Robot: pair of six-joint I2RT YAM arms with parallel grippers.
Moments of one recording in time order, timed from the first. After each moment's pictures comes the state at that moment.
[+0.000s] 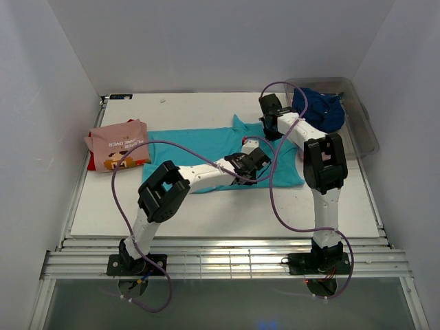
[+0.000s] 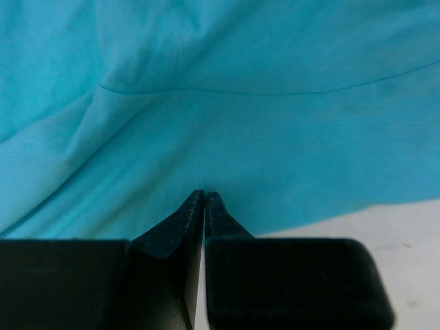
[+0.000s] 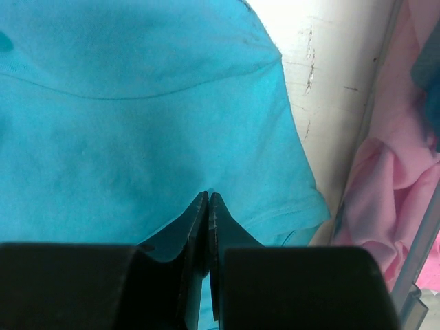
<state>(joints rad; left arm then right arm) -0.99 2.08 1.55 -0.46 -0.40 -0.70 0.35 2.17 1.74 -0.63 0.27 0.04</state>
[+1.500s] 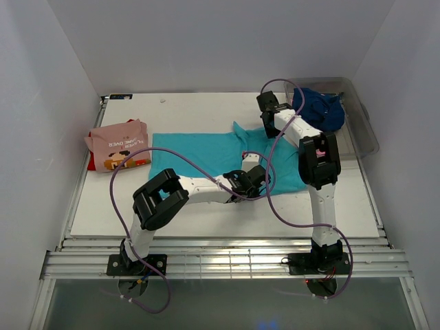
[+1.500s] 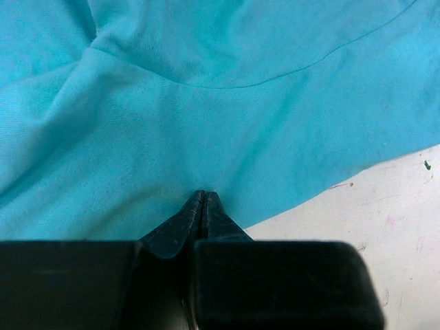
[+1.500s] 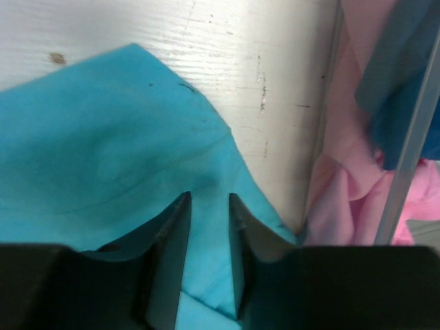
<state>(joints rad) -1.08 2.02 1.30 -0.19 -0.37 -0.82 0.35 2.27 1.89 -0.68 0.40 0.03</state>
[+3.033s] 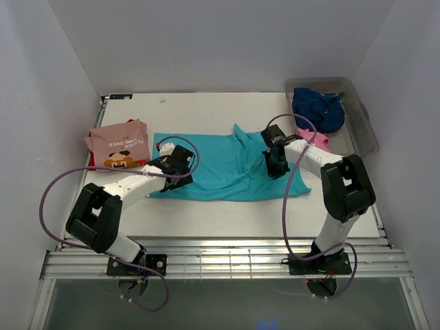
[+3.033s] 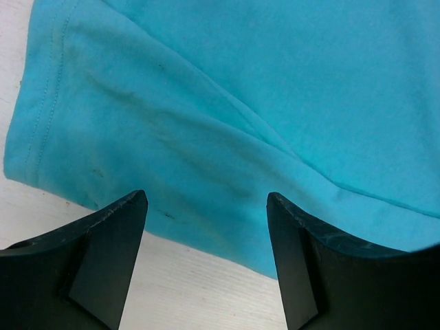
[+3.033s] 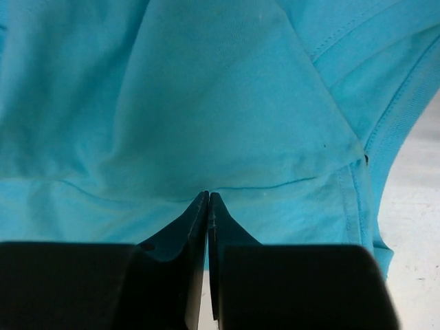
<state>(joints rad) -0.55 1.49 0.89 -0.53 -0.45 -0.78 0.45 1.75 1.17 -0.68 0.14 0.24</state>
